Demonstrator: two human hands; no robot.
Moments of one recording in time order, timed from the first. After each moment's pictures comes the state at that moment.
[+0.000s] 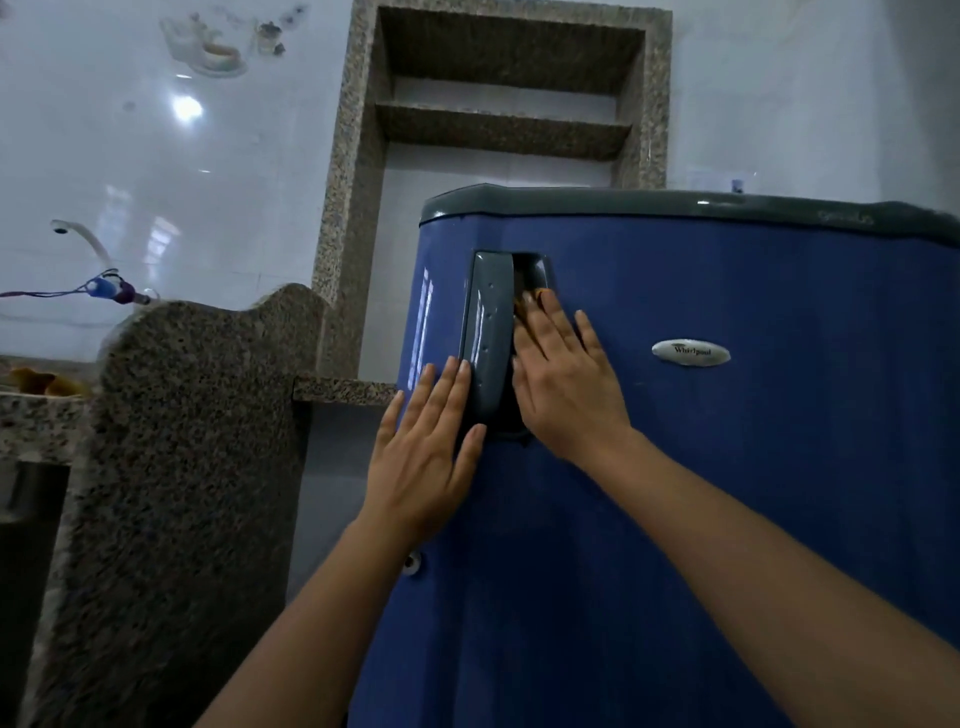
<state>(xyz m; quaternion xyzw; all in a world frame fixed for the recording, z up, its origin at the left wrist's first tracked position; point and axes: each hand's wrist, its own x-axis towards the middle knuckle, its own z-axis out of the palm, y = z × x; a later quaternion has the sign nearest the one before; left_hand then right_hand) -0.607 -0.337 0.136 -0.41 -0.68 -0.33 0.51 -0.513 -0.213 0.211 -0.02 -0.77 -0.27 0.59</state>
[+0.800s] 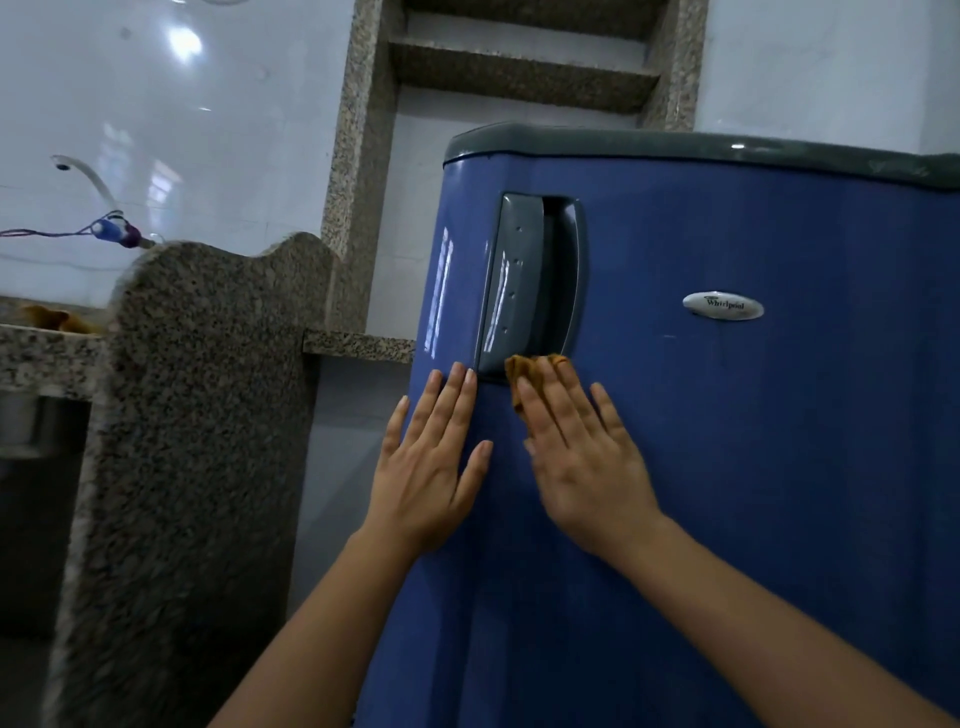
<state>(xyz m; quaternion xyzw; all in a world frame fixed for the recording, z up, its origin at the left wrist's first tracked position) -0.618 -0.343 0.077 -0.40 -0.69 -0.31 0.52 -0.501 -0.211 0.107 -0.01 -0.76 -0.32 0.57</state>
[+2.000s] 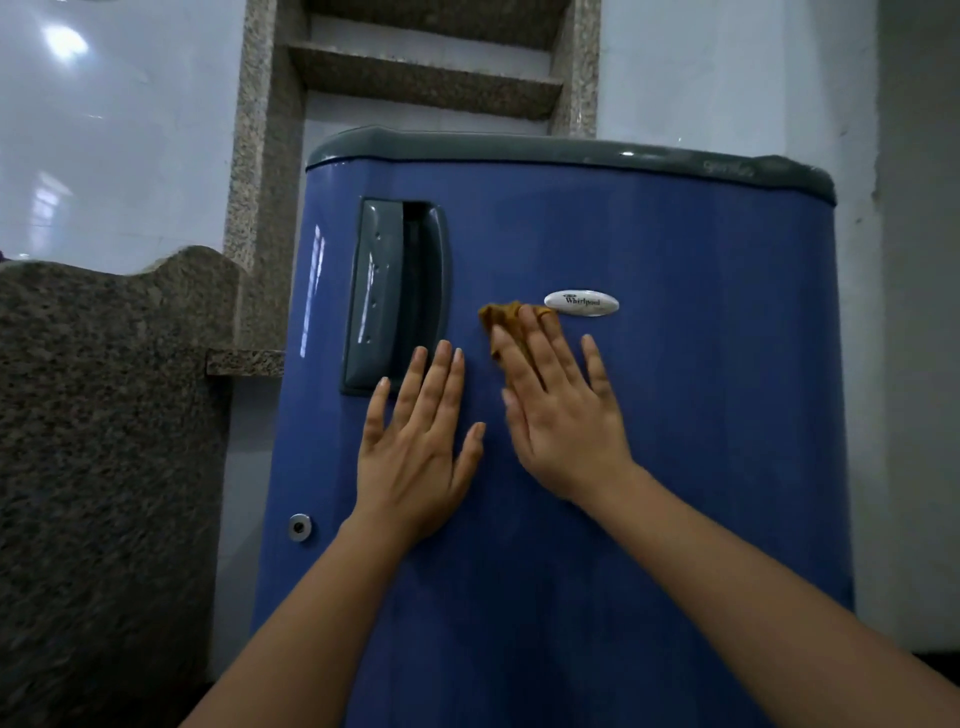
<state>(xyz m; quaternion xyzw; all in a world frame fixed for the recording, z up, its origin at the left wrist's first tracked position) -0.554 -0.271 0.115 -0.38 -0.68 -0.26 0.58 -0.450 -0.154 0.150 -0.08 -0.76 -0.28 0.58</state>
